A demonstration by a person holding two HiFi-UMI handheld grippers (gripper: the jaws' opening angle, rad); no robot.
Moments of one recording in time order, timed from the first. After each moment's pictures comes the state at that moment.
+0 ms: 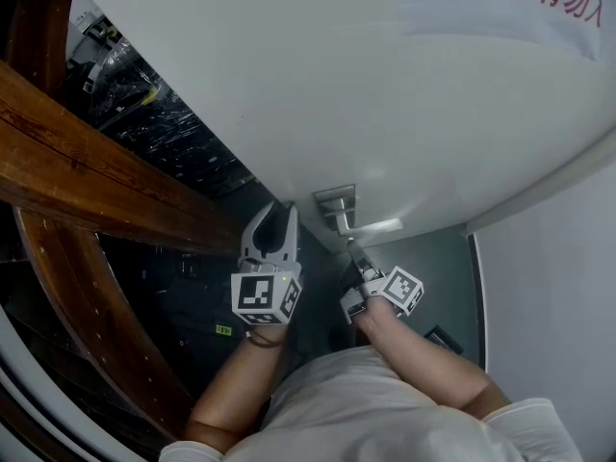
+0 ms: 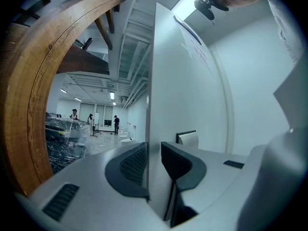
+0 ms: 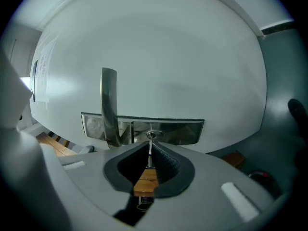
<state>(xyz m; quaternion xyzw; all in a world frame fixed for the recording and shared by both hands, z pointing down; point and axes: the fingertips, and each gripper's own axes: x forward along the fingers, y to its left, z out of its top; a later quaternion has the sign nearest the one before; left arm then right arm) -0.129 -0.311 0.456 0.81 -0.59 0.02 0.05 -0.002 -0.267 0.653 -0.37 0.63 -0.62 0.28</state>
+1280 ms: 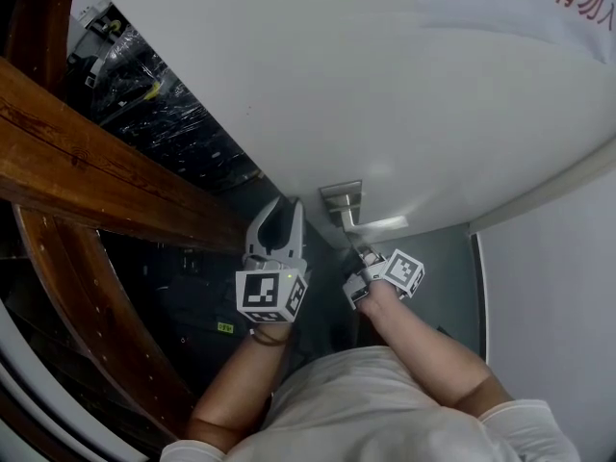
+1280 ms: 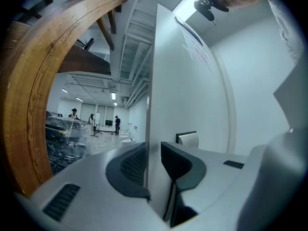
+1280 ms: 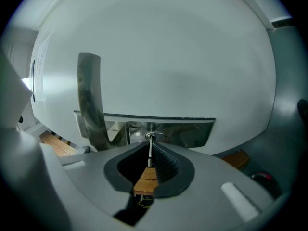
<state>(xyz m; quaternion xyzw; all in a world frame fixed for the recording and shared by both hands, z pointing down) -0.130 -0.313 0.457 0.81 -0.59 0.01 0.05 -0.019 -0.295 0.655 -0.33 0.65 -0.62 0.28</state>
